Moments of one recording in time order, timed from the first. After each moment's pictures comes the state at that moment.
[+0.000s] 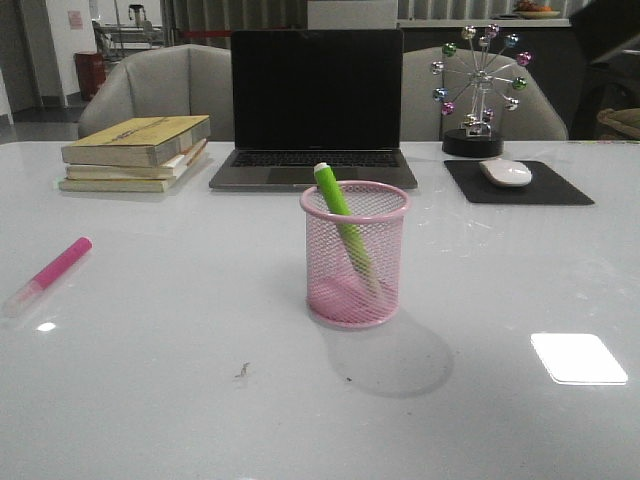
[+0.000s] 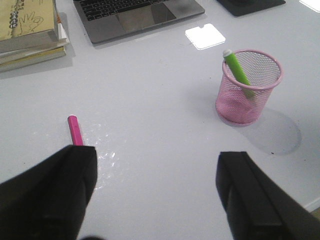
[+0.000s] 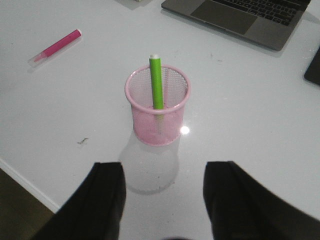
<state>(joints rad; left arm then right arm) -0.42 0.74 -0.70 -0.09 0.57 0.13 0.52 0.78 -0.63 0.05 0.43 -0.01</state>
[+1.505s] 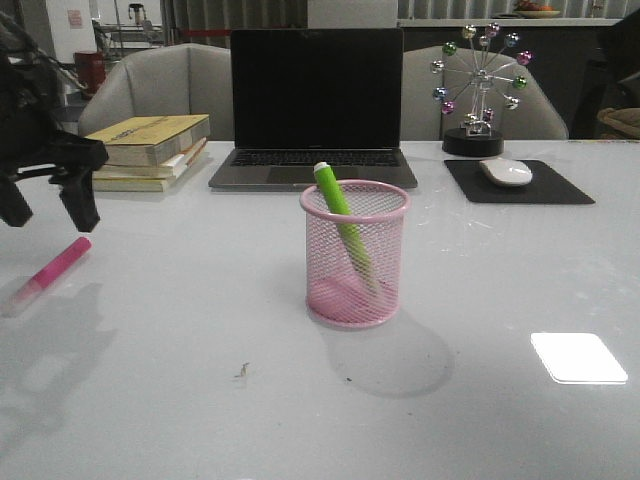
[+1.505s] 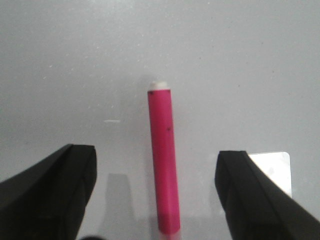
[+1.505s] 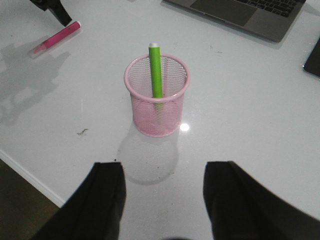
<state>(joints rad) -0.11 2.02 -1.51 -0.09 0.81 0.13 0.52 0.75 -0.61 0.05 0.44 -0.01</state>
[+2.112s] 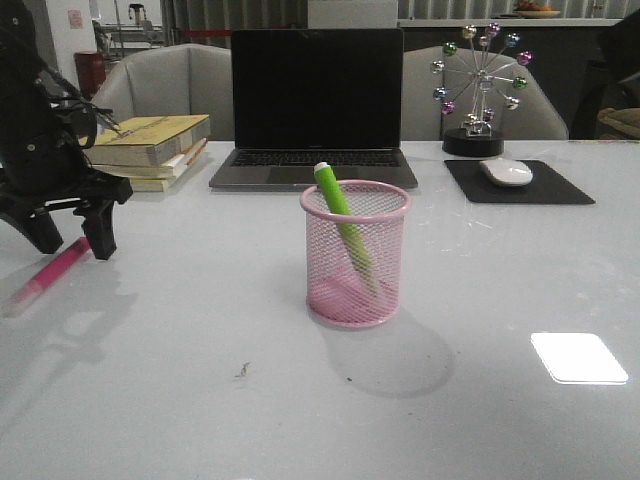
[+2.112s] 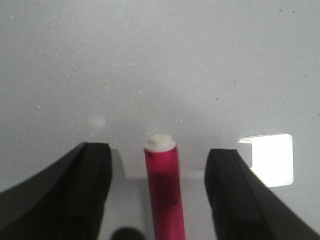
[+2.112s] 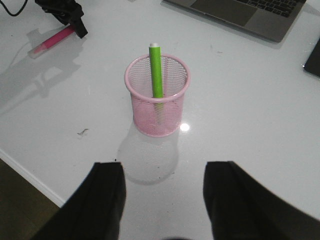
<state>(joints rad) -0.12 2.20 -1.68 -0.09 0.87 0.13 0.52 0.75 -0.61 0.05 0.44 -0.01</state>
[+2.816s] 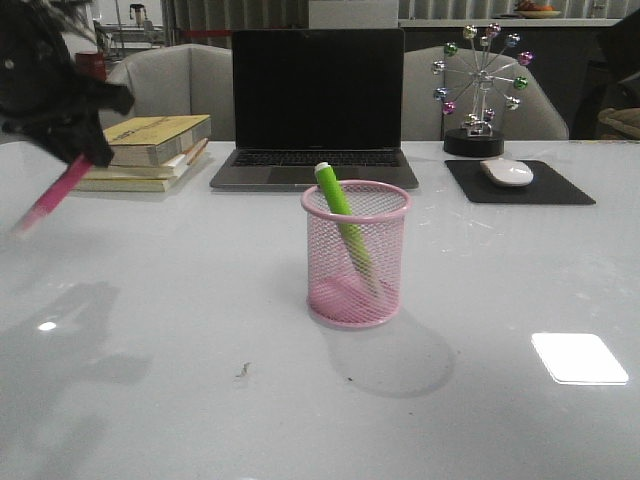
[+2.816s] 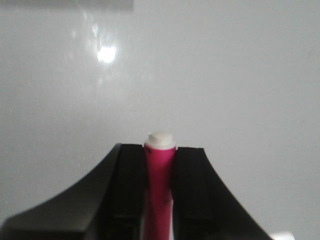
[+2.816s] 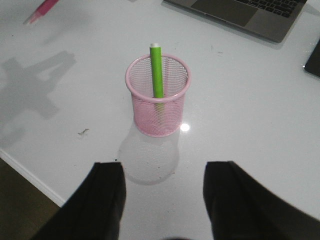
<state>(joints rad) -0.18 1.82 -1.36 -0.17 0.51 0.16 0.52 0.75 -0.61 0.05 0.44 -0.01</state>
